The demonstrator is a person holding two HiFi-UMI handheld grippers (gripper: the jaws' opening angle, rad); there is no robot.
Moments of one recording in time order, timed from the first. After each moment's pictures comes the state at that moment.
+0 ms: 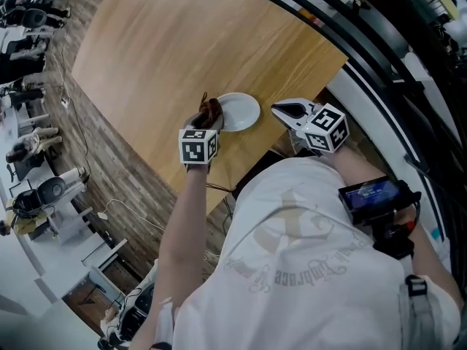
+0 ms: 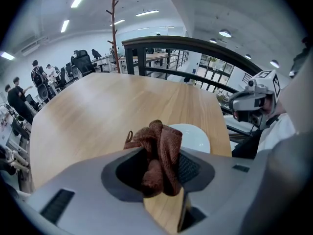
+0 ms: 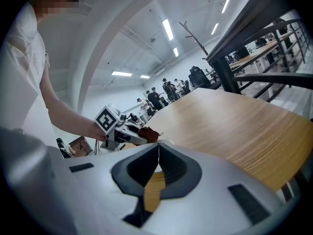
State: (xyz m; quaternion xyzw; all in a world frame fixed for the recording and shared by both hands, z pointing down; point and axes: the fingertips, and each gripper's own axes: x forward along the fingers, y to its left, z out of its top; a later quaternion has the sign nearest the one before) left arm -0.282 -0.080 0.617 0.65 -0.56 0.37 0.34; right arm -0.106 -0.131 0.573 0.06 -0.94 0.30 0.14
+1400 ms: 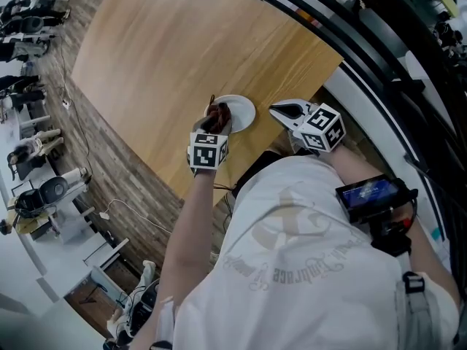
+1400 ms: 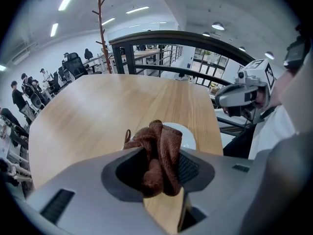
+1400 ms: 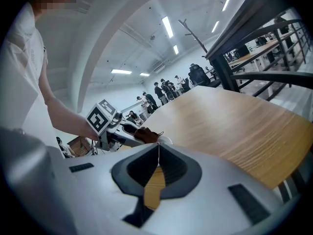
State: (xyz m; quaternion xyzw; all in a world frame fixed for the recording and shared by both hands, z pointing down) left arm -0.246 -0.073 0.617 0.66 -0.54 0.40 0.33; right arm -0.105 -0.127 0.579 0.05 -0.94 0.30 0.16
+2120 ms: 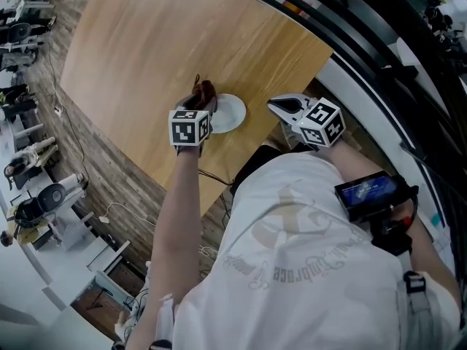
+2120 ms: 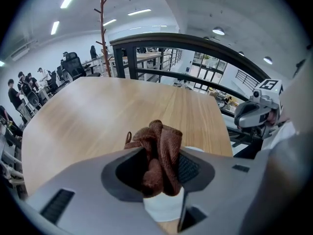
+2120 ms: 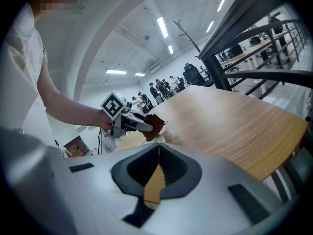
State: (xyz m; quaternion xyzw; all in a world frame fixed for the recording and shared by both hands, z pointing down) left arm -0.266 -0.140 0.616 0.68 -0.53 0.38 0.33; right arm -0.083 -0.138 0.590 0.08 -0.93 0.31 0.17
